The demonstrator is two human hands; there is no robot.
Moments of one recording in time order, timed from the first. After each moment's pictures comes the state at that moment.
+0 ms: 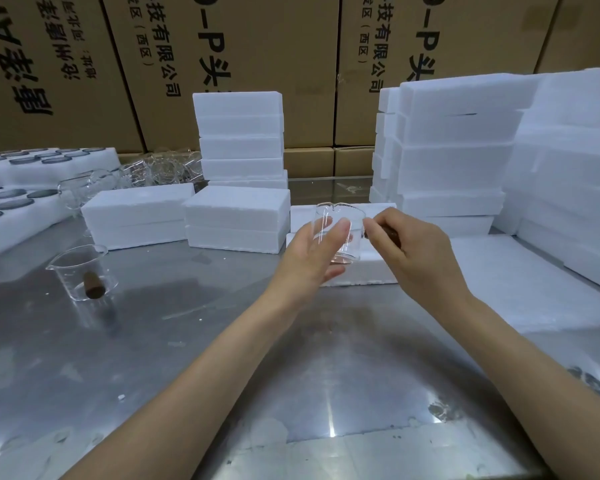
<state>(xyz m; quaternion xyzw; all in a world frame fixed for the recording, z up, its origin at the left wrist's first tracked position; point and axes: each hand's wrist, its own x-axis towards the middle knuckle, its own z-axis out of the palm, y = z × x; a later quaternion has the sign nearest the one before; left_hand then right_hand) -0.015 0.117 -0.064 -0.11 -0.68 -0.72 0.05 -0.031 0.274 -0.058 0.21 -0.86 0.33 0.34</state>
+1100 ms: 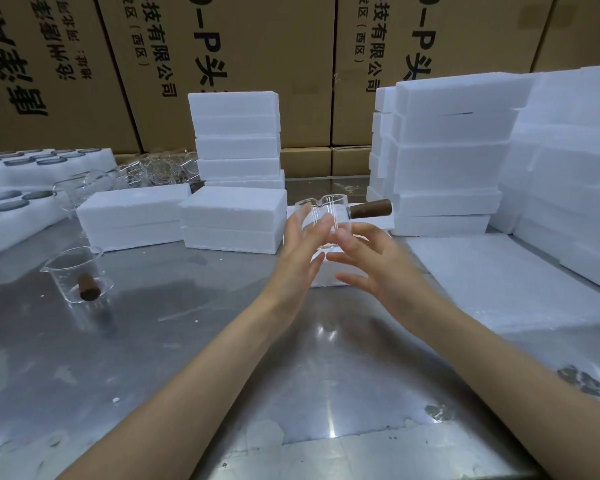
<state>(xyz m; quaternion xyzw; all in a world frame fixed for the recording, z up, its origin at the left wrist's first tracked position) -0.020 0.118 -0.068 -0.12 -0.64 -0.76 0.05 -0.019 0.249 -0.064 0.14 -0.68 0.72 -0.01</state>
